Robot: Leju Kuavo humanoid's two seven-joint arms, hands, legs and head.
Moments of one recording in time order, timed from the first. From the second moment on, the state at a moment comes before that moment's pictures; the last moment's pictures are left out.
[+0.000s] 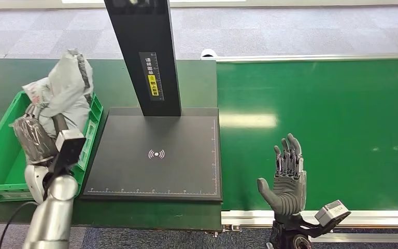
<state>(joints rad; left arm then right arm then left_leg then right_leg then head) -0.40 -0.01 0.22 -1.32 -0.78 0.66 -0.46 0.02 0.31 -0.15 -1.44 -0.01 0.36 -0.70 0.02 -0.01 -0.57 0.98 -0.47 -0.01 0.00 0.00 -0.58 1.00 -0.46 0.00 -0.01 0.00</state>
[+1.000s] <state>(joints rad) -0.77 0.13 0.79 -0.74 -0.42 0.10 -0.70 -0.02 0.31 -0.19 -1.36 0.02 0.35 -0.70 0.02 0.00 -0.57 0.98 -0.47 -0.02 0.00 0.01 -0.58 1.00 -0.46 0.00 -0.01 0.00</state>
